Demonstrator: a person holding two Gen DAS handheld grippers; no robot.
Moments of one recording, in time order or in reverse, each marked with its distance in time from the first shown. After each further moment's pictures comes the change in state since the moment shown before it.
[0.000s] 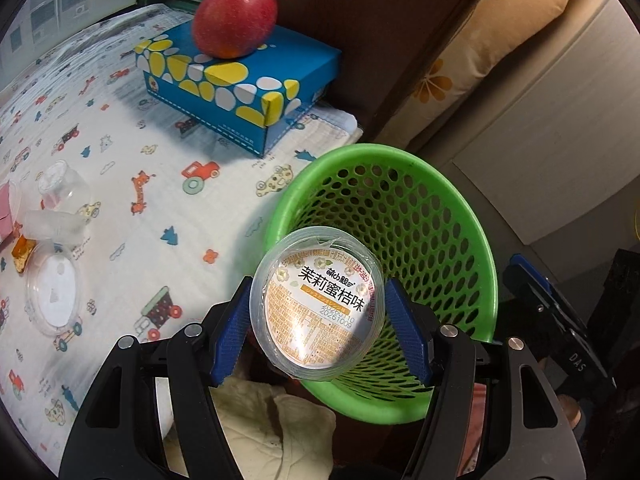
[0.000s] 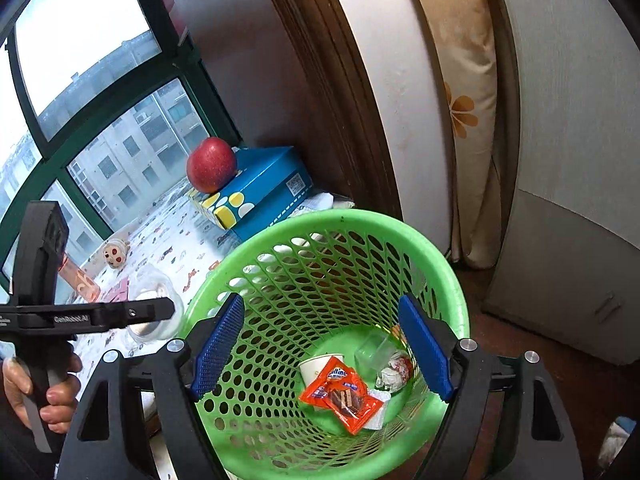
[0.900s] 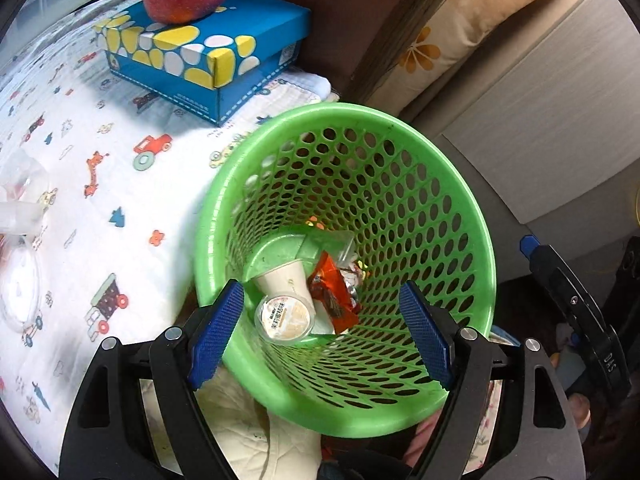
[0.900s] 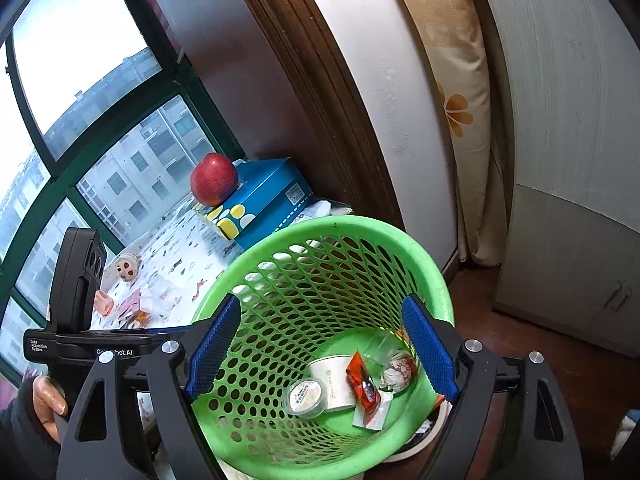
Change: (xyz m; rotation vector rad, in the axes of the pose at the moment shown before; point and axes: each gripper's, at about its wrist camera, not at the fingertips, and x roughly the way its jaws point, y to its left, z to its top) left arm 0.028 -0.015 -0.011 0.011 0.054 -0.022; right arm -0.009 -0.018 0.001 0.042 -0.017 0.053
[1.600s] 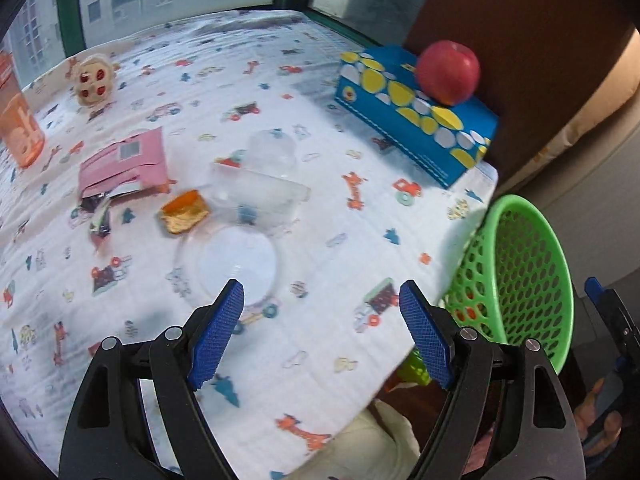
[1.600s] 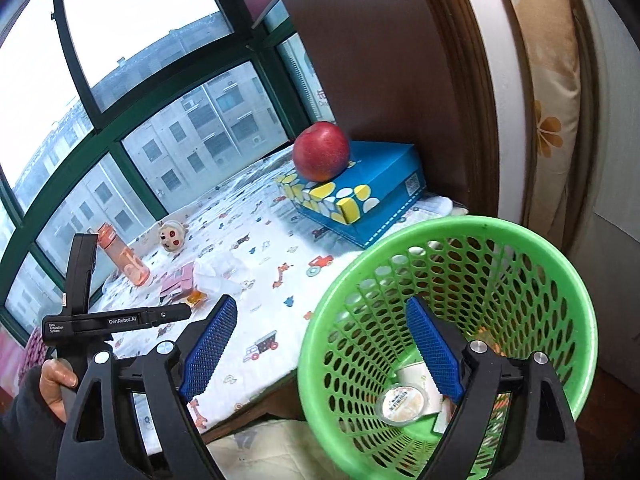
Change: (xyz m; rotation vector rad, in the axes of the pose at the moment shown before) left arm -0.102 0.186 -0.028 -0.236 -0.179 0.242; right arm 0.040 0.137 -0.012 -0.148 0.045 0.110
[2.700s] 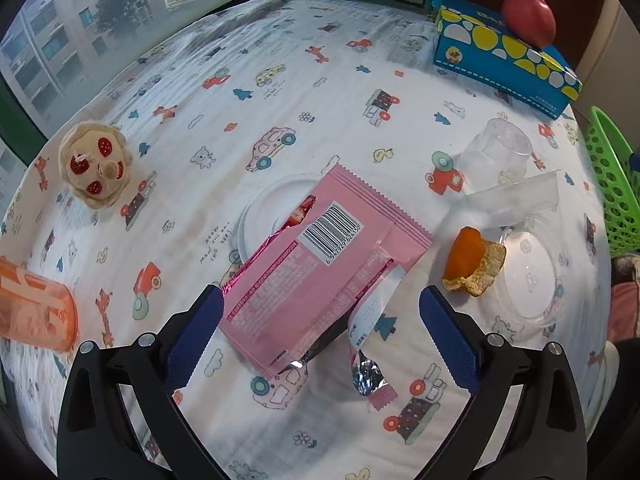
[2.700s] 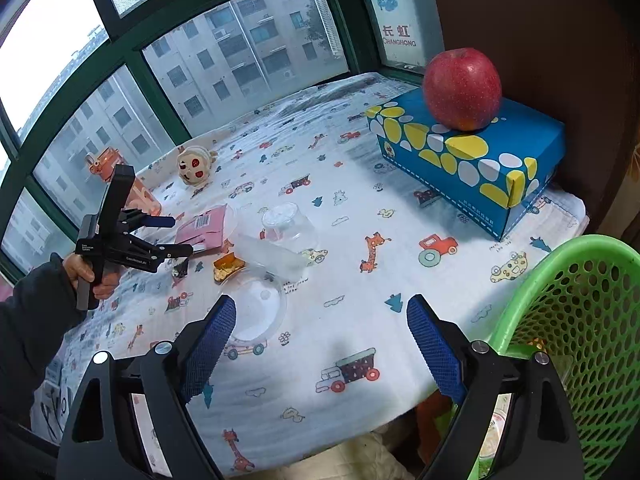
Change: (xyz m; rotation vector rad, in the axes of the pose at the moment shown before) left arm 0.066 0.178 0.096 0.510 0.103 0.028; right arm 0.139 0.108 0.007 -0.148 0.239 0.047
